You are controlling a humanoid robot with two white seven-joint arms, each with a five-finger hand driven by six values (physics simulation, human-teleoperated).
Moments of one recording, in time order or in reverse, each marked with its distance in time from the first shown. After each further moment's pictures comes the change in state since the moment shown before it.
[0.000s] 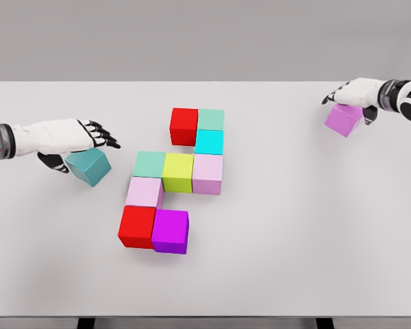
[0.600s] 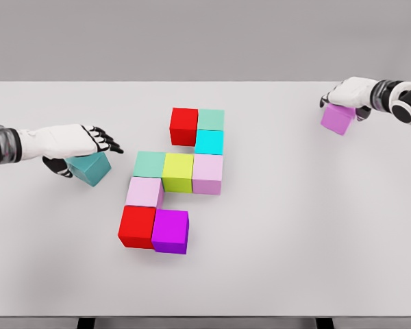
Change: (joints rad) left arm 0.005 -0.024 -0.019 0.031 0.002 0.000 0.000; right arm 0.009 0.004 0.029 -0.045 0.035 0.013 -0.020
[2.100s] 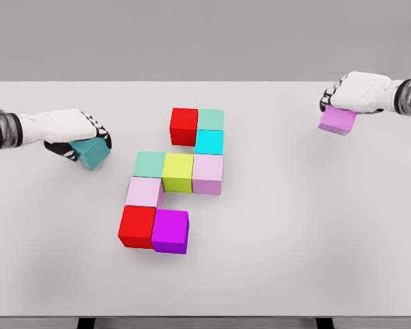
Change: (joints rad) left arm -0.066 -0.048 0.001 0.083 0.003 0.000 -0.015; right arm 0.152 -0.321 -0.047 -0.661 -0.121 -0.085 0.081
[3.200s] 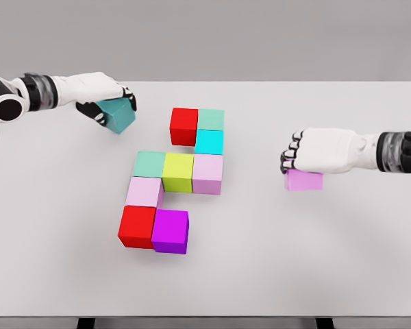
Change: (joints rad) left arm -0.173 -0.274 0.003 0.347 -0.009 -0.001 0.000; right arm 0.173 -0.197 0.042 -0.570 -0.214 0.000 0.064
